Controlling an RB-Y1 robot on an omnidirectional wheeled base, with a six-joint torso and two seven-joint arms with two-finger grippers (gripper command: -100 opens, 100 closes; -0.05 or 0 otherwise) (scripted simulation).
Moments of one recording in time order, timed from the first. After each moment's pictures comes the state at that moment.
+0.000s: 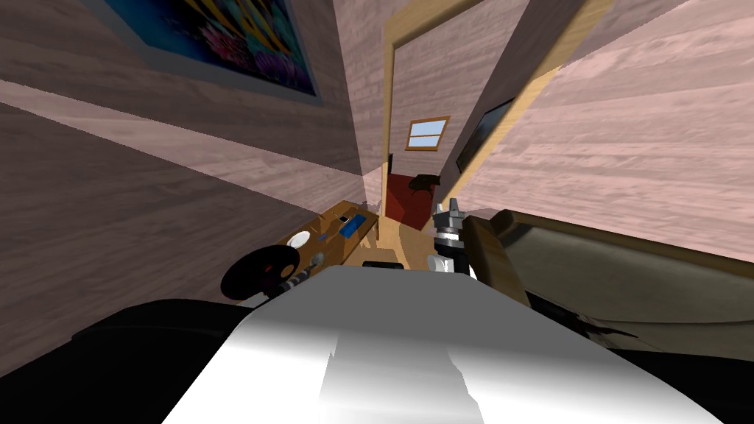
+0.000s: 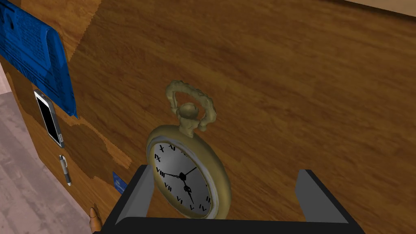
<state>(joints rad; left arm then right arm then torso) 0.44 0.92 -0.39 -0.82 -0.26 -0.60 0.84 0.50 0.02 0.04 -2.21 0.01 -0.38 -0.15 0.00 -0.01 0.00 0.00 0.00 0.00</state>
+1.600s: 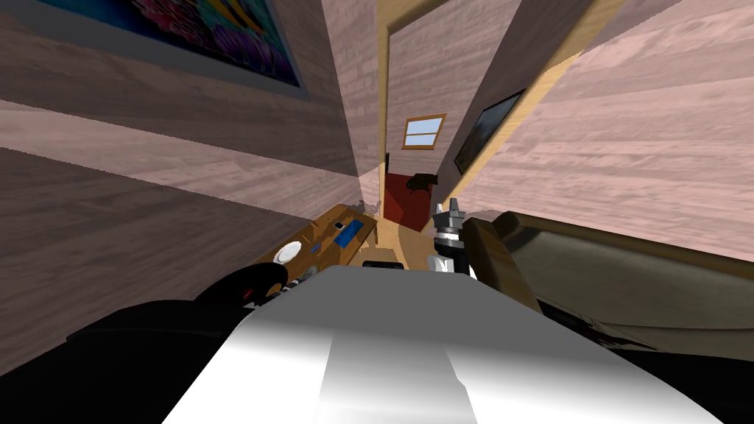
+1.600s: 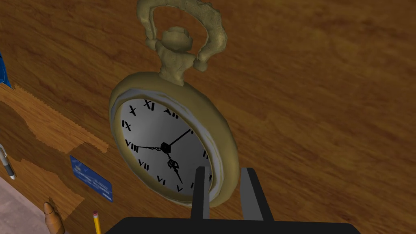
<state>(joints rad) 0.41 0.90 -0.45 -0.64 -0.24 -0.55 0.86 0.50 0.02 0.04 -2.21 0.01 -0.38 -0.15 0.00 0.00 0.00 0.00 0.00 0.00</state>
